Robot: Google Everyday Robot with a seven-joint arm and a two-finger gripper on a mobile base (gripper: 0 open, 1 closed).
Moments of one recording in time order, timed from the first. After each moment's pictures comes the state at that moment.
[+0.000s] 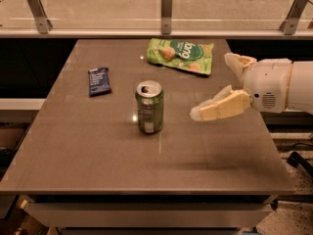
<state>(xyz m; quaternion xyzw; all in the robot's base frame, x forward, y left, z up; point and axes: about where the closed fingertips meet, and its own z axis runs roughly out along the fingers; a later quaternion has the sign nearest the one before) 0.489 -0.117 0.937 -0.42 0.71 0.25 0.51</state>
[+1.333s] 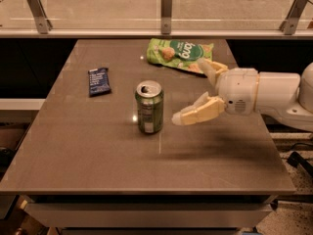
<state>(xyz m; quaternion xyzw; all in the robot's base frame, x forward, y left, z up) 0.505 -0.072 0.912 -0.45 0.64 0.32 0.54</state>
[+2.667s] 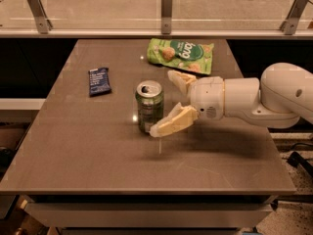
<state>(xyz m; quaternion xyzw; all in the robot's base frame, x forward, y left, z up) 0.500 -0.011 0.878 -0.49 0.62 0.37 0.49</state>
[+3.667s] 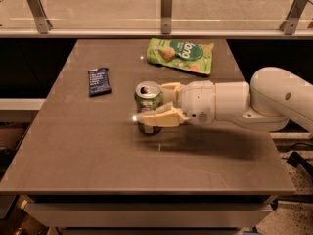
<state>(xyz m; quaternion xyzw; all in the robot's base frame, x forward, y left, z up) 0.487 0.012 0.875 -0.51 0.59 0.39 0.49</state>
